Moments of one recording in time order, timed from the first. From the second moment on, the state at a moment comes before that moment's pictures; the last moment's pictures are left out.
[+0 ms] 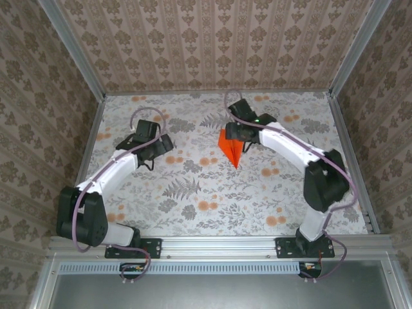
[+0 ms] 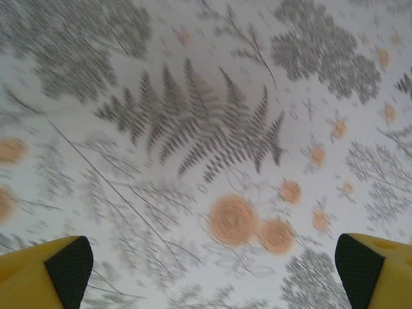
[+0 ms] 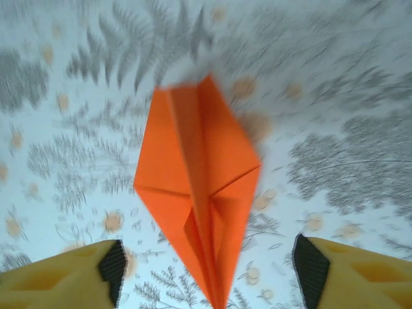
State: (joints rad) left arm -0.33 1.37 0.95 -0.50 -0.19 -0.61; right arm 0.49 1.72 1.43 -0.66 0.27 0.53
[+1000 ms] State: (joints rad) left arm -0.02 1.27 0.33 0.49 -0.21 0.03; right arm 0.04 1.43 0.50 0.43 0.45 0.18
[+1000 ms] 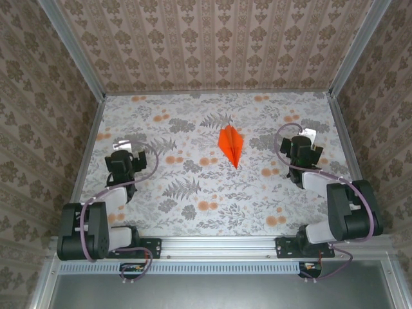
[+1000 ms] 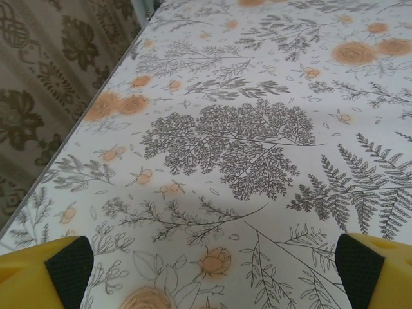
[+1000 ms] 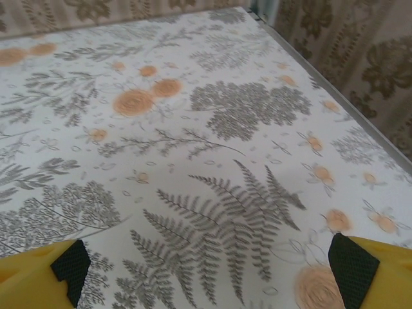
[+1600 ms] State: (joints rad) left arm -0.02 1.53 0.37 0.78 -0.06 0.05; right arm 0.04 1.52 0.40 0.75 0.20 0.07
